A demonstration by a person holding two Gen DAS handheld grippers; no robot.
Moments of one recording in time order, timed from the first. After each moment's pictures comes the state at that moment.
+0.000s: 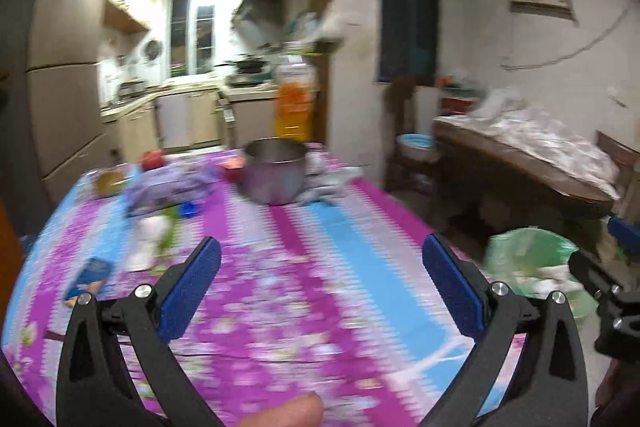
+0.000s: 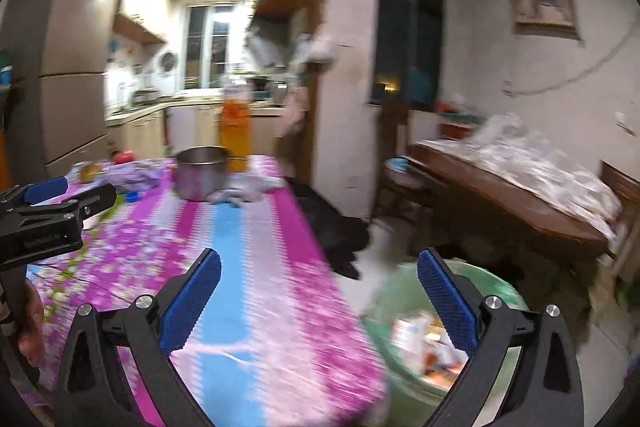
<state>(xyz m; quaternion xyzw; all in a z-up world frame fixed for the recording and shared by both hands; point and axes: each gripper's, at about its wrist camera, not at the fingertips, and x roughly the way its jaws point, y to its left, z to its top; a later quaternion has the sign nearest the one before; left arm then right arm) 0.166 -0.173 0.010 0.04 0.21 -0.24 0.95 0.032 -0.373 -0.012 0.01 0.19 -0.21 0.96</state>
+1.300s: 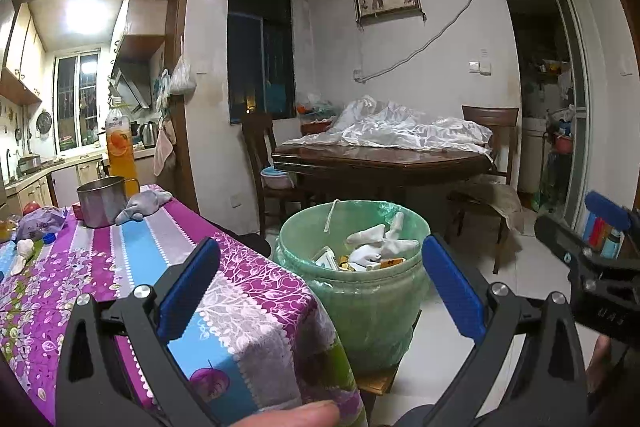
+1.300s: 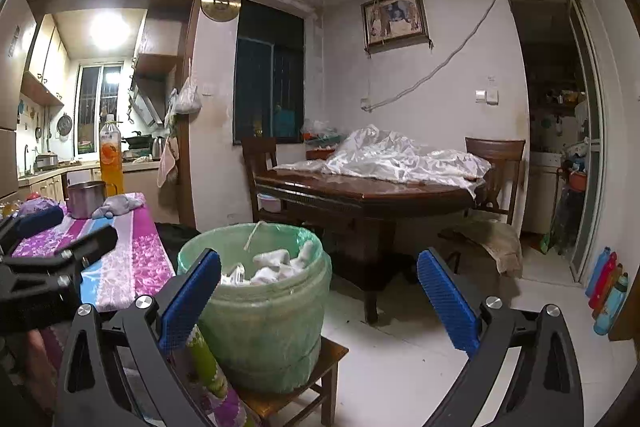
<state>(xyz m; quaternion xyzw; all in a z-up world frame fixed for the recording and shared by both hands) -0.043 -0.295 -0.067 0.08 0.09 -0.43 0.89 -0.238 -0.425 -0.118 0.04 0.07 -0.41 0.91</state>
